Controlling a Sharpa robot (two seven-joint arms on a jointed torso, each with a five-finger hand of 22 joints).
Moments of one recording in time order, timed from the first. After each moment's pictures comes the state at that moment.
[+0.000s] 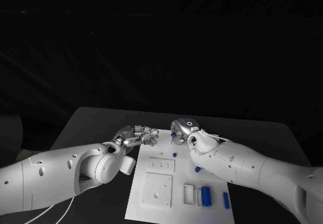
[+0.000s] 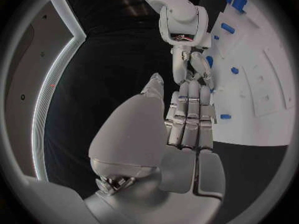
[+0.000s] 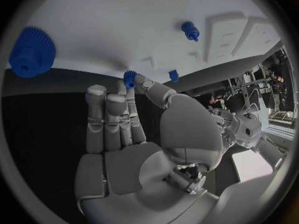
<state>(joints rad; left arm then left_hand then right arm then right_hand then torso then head) 1.33 -0.81 -0.21 1.54 0.03 -0.33 0.31 1.53 -0.08 0.02 0.29 0.07 0.76 0.17 0.41 0.36 1.12 0.12 0.13 0.16 0.94 0.11 0.46 0.56 0.05 0.72 0.01 0.49 1.24 1.23 -0.24 -0.16 0.79 -1.64 -0.56 -0.20 1.09 -0.20 0.82 -0.25 0.05 0.98 0.13 0.40 0.42 1.27 0.06 0.10 0.19 1.32 -0.05 1.11 0.80 0.19 1.28 -0.04 0.85 1.31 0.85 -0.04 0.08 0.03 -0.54</state>
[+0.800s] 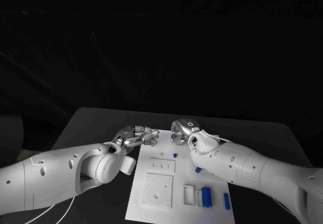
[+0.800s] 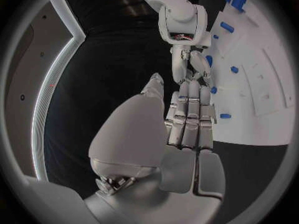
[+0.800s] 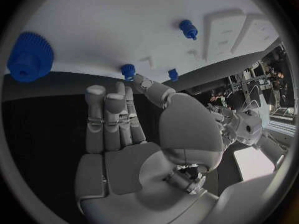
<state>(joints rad) 1.33 -0.81 -0.21 1.53 0.03 -0.33 0.31 1.53 -0.08 0.02 0.29 0.07 0.76 0.17 0.41 0.36 1.12 0.12 0.13 0.16 0.94 0.11 0.46 0.56 0.05 0.72 0.01 0.49 1.24 1.23 -0.23 -0.16 0.79 -1.61 -0.56 -0.19 1.12 -0.22 0.82 -0.23 0.05 0.93 0.15 0.36 0.41 1.21 0.09 0.07 0.18 1.31 -0.03 1.11 0.78 0.18 1.26 -0.04 0.85 1.31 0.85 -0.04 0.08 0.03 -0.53</state>
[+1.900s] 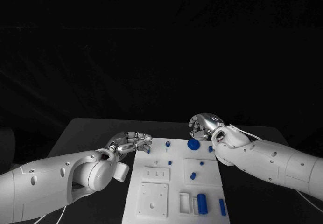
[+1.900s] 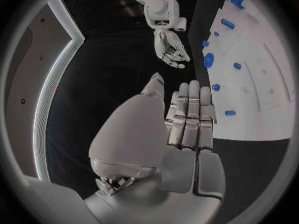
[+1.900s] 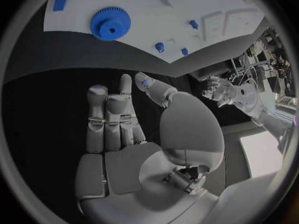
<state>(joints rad) 1.33 -0.84 -0.21 1.53 0.03 -0.33 0.32 1.54 -0.08 0.02 0.29 0.07 0.76 0.18 0.40 0.37 1.14 0.12 0.13 0.16 0.94 0.11 0.46 0.57 0.05 0.72 0.01 0.49 1.24 1.31 -0.53 -0.11 1.05 -1.50 -0.54 -0.14 1.12 -0.25 0.79 -0.21 0.05 0.89 0.14 0.34 0.42 1.40 0.02 0.26 0.40 1.31 -0.09 1.13 0.77 0.21 1.27 -0.03 0.85 1.31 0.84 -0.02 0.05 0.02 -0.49</state>
